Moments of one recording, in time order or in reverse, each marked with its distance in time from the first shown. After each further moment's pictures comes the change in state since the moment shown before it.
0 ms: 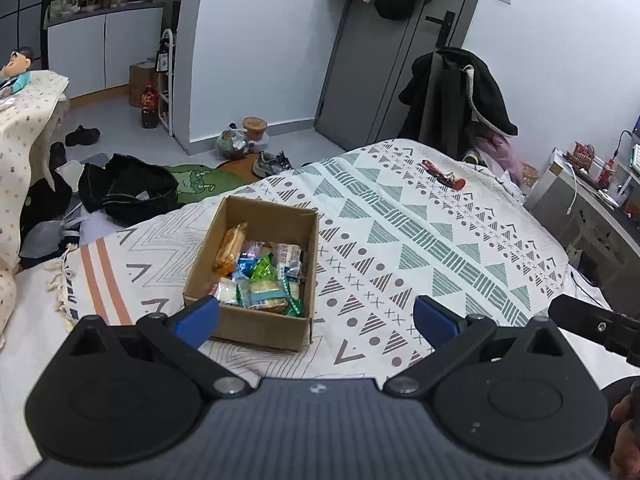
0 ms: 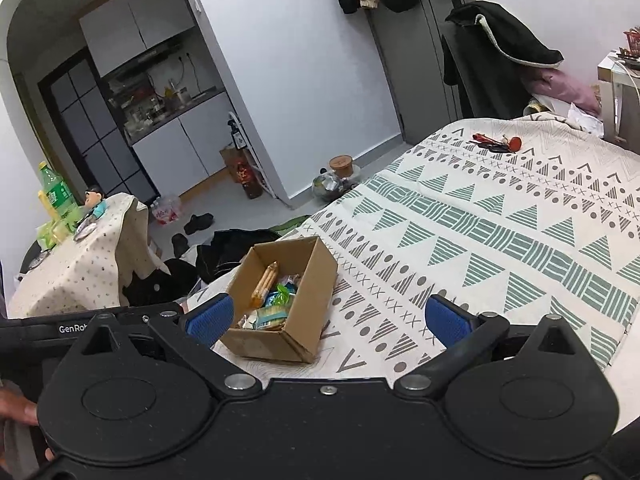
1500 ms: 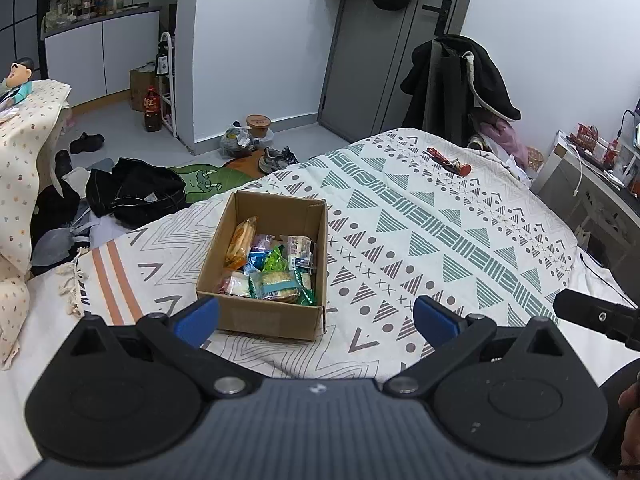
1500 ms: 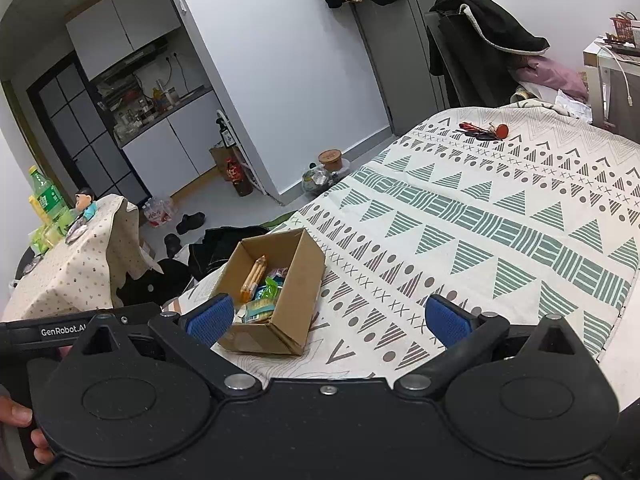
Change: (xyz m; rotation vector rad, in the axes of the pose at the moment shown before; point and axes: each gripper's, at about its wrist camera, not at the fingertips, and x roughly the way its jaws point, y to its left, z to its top) left arm -0.005 0.000 -0.005 0.045 0.011 0.029; right arm 0.001 -0.011 -0.007 0.034 0.016 -0.020
